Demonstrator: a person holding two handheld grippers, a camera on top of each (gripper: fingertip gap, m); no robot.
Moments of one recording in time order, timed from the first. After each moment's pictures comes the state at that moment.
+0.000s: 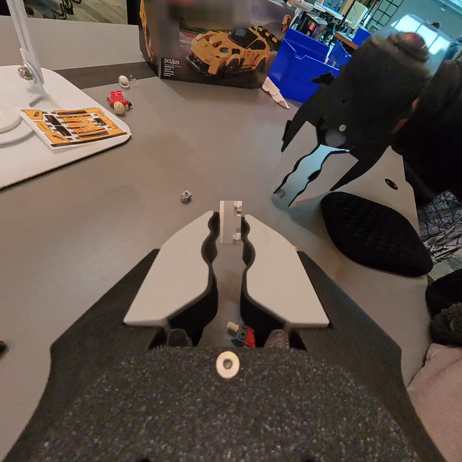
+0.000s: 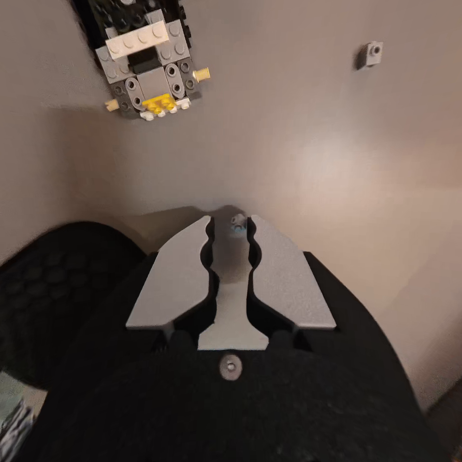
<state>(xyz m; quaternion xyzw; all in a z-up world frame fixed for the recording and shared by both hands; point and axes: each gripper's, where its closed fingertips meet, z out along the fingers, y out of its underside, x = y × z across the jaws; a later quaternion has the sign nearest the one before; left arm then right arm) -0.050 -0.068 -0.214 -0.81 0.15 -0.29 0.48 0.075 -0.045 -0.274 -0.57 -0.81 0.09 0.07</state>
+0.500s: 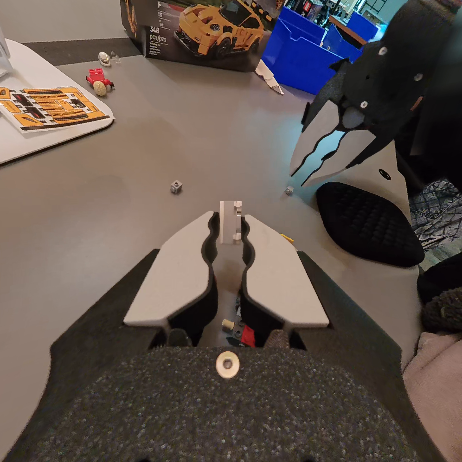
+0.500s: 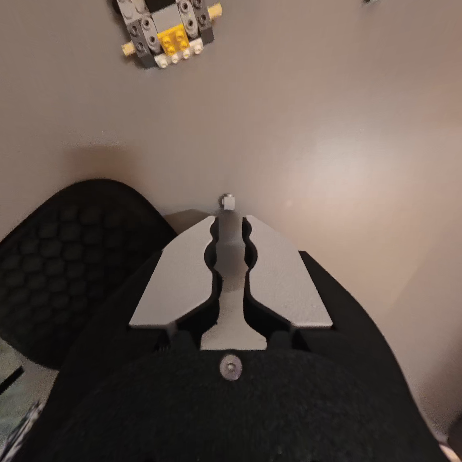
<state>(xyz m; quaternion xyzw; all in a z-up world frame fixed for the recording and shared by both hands) -0.043 -0.072 -0.225 -0.82 0.16 -0.31 0.46 0.113 -0.045 -0.267 -0.59 -0.79 0.12 0.09</state>
